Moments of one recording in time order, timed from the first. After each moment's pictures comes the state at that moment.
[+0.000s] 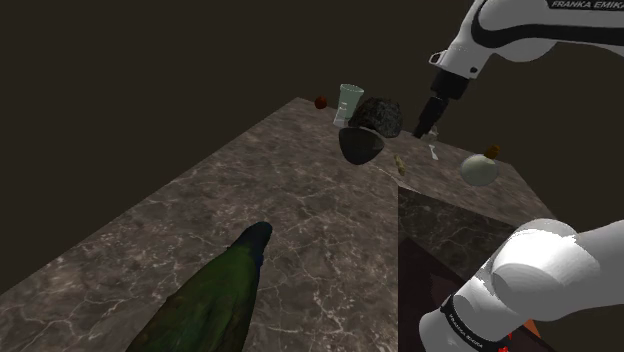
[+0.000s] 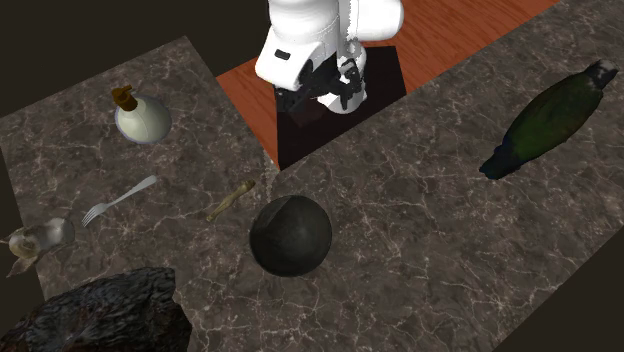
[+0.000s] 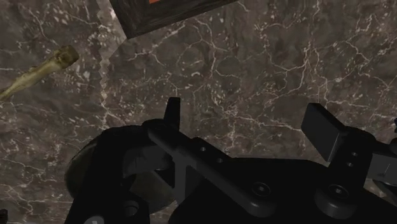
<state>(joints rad) -0.06 -0.63 -0.28 -2.31 -0.03 1.68 -0.45</state>
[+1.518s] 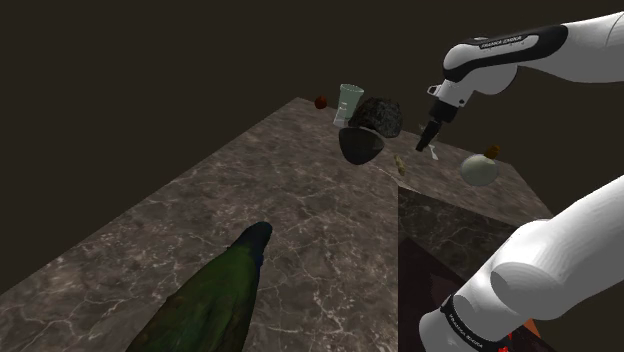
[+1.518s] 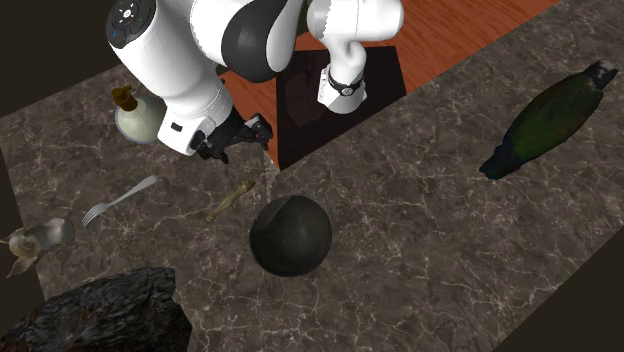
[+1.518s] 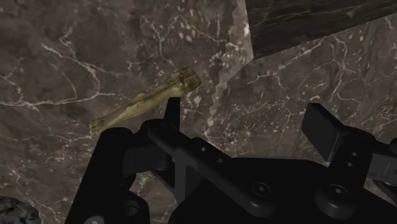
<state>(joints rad) -0.08 -0.23 -0.60 -2.17 0.01 1.89 -0.86</state>
